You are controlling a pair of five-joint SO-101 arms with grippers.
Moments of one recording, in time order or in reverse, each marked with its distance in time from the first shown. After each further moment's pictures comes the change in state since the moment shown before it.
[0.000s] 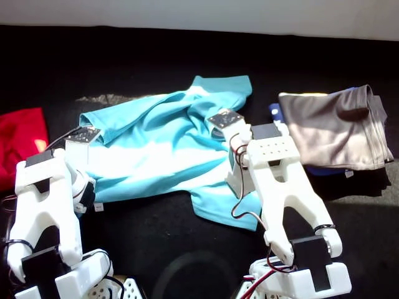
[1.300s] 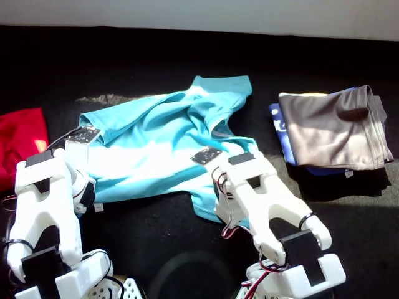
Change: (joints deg) left arm 0.0 0.0 0.0 0.0 0.3; right arm -7.7 5.3 17.3 -12.3 0.0
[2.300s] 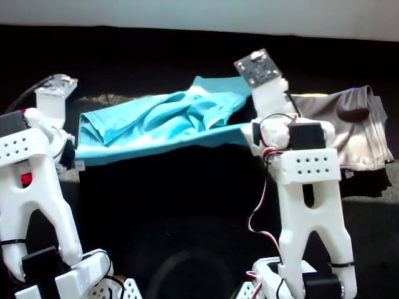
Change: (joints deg) left arm 0.1 0.0 -35.9 20.8 5.4; right arm 13.5 -21.5 -33.0 3.1 0.0
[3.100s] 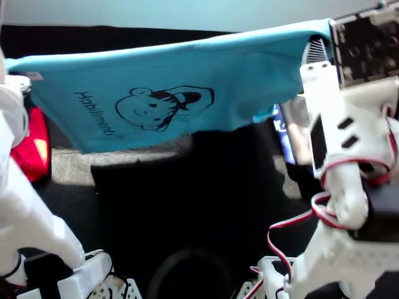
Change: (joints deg) left arm 0.2 -1.0 -64.0 13.5 10.2; right arm 8.4 -1.9 -52.5 6.3 0.1
